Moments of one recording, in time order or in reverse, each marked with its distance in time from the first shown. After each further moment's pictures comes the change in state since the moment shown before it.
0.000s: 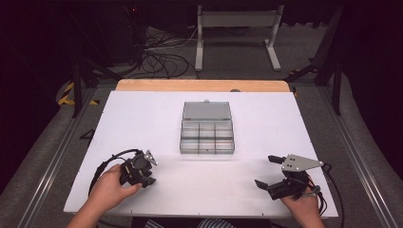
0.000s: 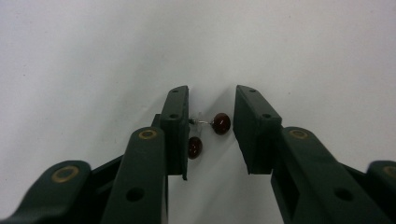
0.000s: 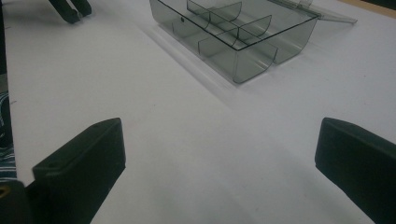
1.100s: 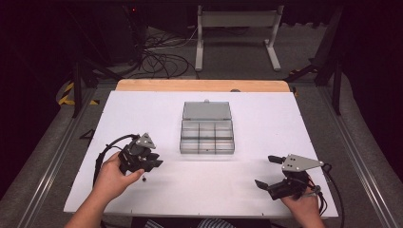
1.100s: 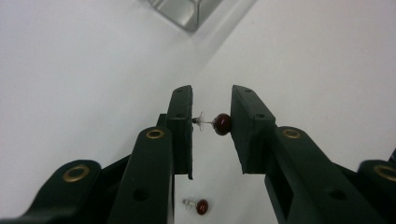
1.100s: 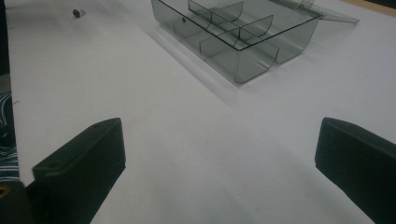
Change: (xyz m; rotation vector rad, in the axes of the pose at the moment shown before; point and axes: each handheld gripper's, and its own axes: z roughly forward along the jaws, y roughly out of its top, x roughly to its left) left arm 0.009 0.025 -0.045 -0.286 -0.004 -0.028; right arm 0.000 0.000 0.000 -0.003 0.006 0.001
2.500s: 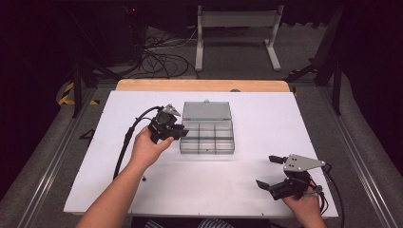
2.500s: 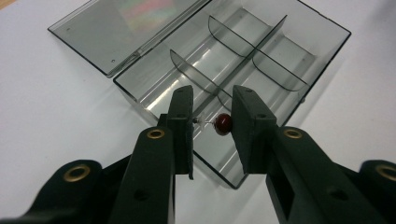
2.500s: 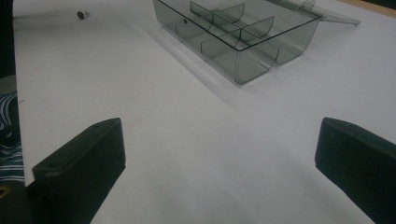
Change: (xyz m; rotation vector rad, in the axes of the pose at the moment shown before) left arm 0.030 0.087 0.051 -0.140 0.007 -0.087; right arm -0.002 -0.001 -0.003 -0.008 0.013 -0.002
